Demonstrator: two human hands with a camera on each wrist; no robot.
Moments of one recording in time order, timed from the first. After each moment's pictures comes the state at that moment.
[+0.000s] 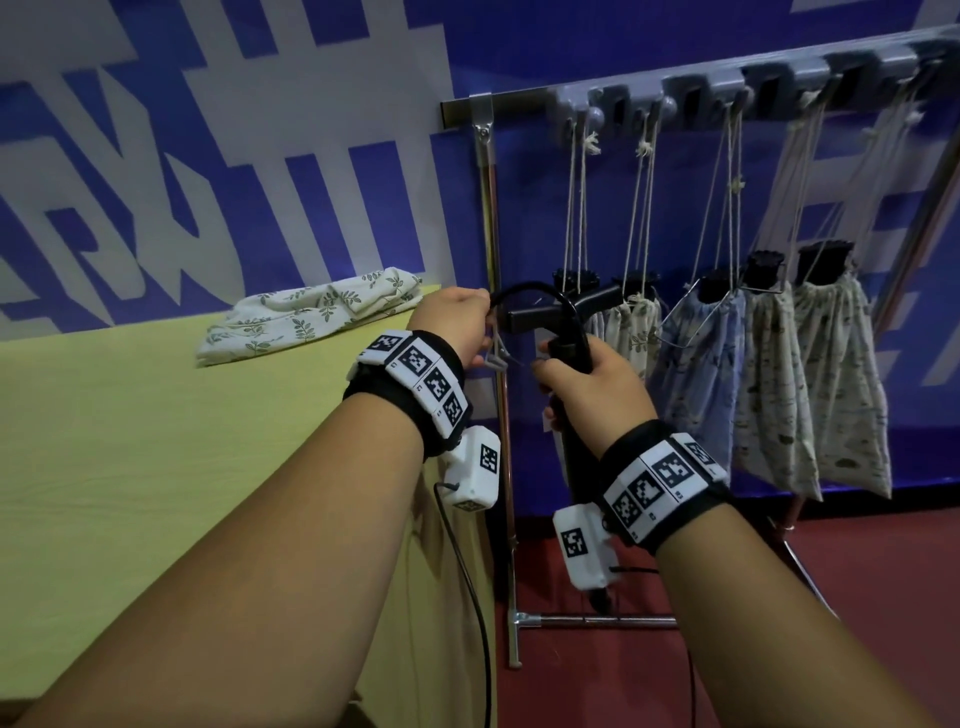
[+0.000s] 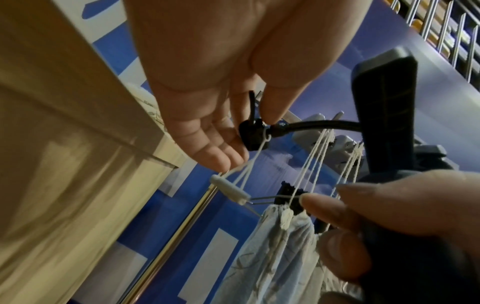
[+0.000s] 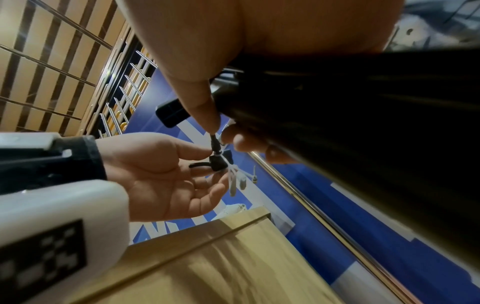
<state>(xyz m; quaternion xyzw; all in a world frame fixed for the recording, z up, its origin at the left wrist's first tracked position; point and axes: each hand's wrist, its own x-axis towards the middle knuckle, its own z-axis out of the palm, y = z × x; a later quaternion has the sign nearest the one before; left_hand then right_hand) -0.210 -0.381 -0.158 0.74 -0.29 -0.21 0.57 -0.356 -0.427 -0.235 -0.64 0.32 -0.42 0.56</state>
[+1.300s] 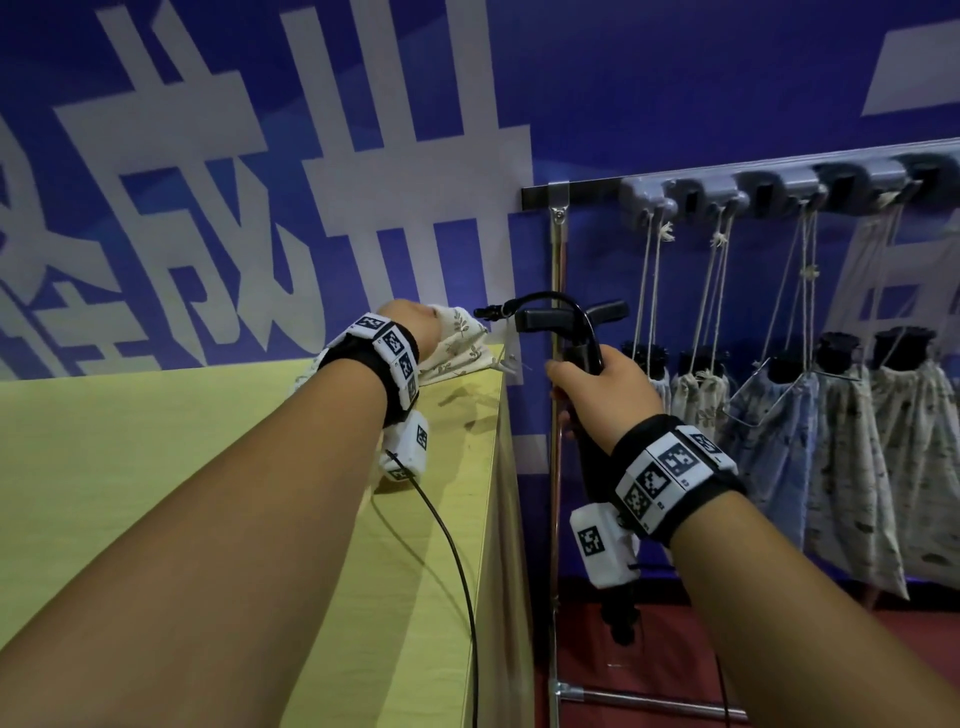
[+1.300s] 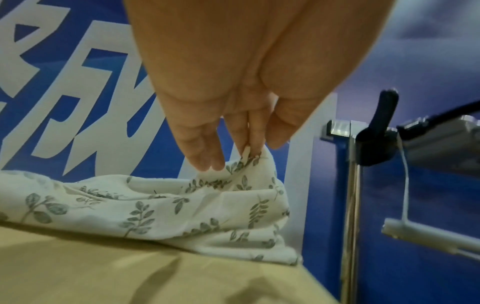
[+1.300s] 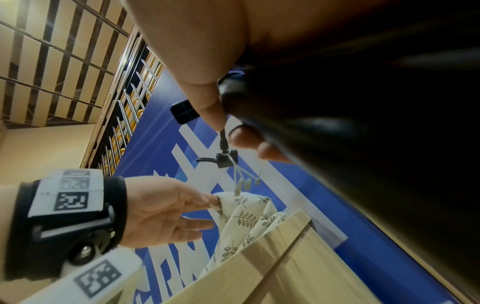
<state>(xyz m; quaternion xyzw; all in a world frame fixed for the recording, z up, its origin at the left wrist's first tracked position) -0.088 -0.335 -0.076 0.89 -0.34 -0.03 0.31 -0.298 -0.419 -0.159 -0.66 0.31 -0.39 0.56</state>
